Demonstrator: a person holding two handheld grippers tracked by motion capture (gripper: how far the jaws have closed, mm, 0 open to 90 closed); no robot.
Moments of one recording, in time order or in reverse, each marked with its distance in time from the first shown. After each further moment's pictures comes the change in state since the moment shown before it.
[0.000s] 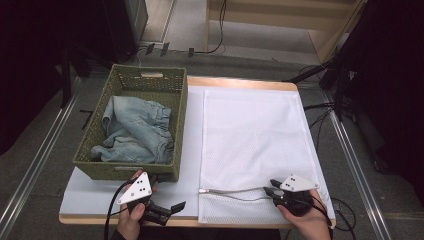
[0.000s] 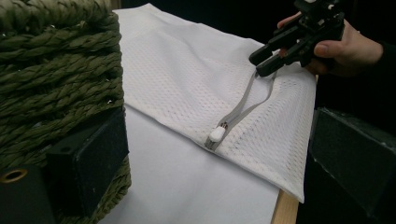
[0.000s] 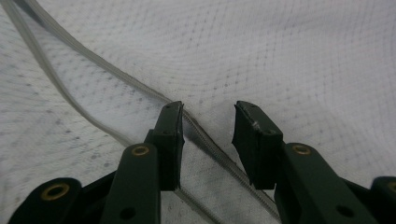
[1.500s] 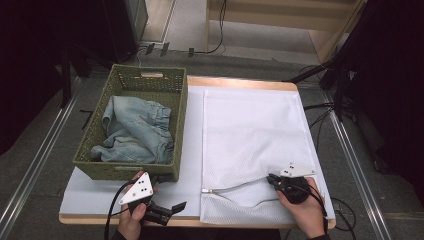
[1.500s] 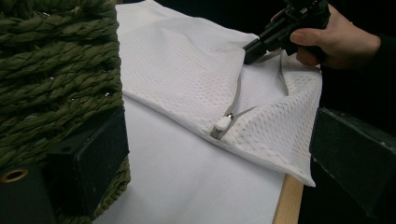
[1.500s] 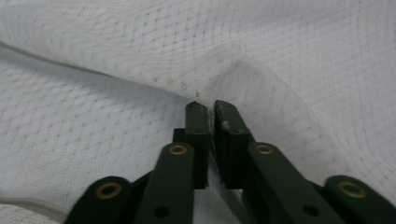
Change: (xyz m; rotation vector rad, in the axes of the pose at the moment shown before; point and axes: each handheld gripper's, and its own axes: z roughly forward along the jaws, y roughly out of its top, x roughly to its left) left arm -0.002 -0.002 0.004 0.014 0.002 0.000; right arm -0.017 0.016 0.011 0.034 -0.041 0.088
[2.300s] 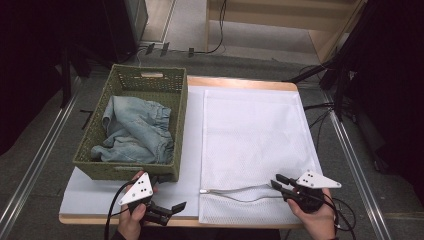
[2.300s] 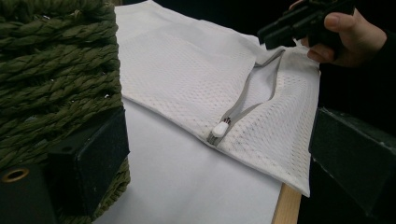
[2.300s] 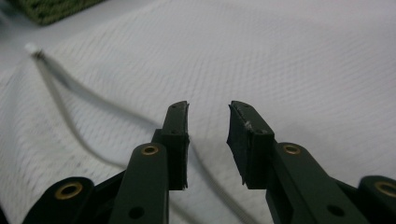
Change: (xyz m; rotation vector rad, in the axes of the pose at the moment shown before) left arm 0.000 0.000 0.000 0.001 0.003 0.004; right arm -0.005 -0.018 -0.031 -0.165 0.151 0.036
